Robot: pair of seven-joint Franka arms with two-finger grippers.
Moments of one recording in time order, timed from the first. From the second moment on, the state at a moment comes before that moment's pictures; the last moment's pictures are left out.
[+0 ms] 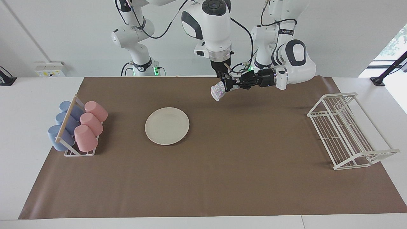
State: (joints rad) left arm -0.12 -0.20 -0.09 -2.42 -1.66 1.81 0.39; right arm 0.64 0.30 0.07 -1.38 0.16 1.75 1.96
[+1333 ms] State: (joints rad) left arm -0.12 -0.21 -0.08 -2.43 -1.67 1.81 0.39; right arm 0.63 0.29 0.06 -1.44 0.16 1.80 1.96
